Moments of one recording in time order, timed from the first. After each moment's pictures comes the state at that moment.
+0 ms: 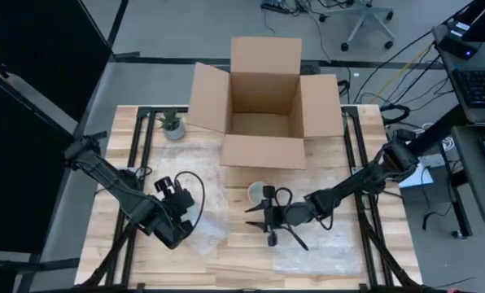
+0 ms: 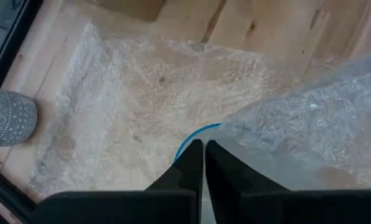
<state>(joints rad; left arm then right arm) -0.67 1.48 1.25 -1.32 -0.55 -1.06 0.44 1.70 0.84 0.55 0.41 -0.07</state>
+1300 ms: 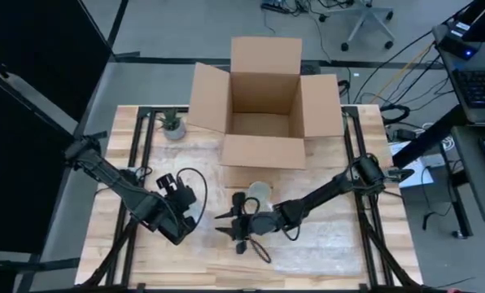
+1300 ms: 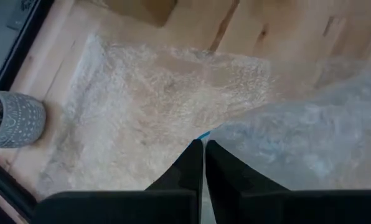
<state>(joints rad) -0.63 1.48 1.25 -1.31 -0.55 -1.04 0.38 2.06 1.29 0.49 0.41 -0.23</state>
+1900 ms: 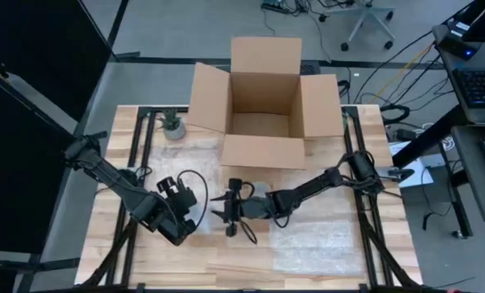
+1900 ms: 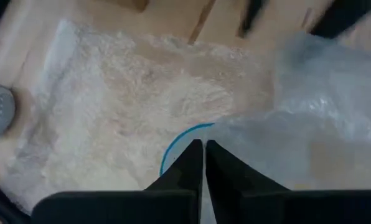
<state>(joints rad) -0.63 1.48 1.25 -1.27 -0.46 -1.06 0.28 2.08 1.30 0.55 0.42 -0.15</state>
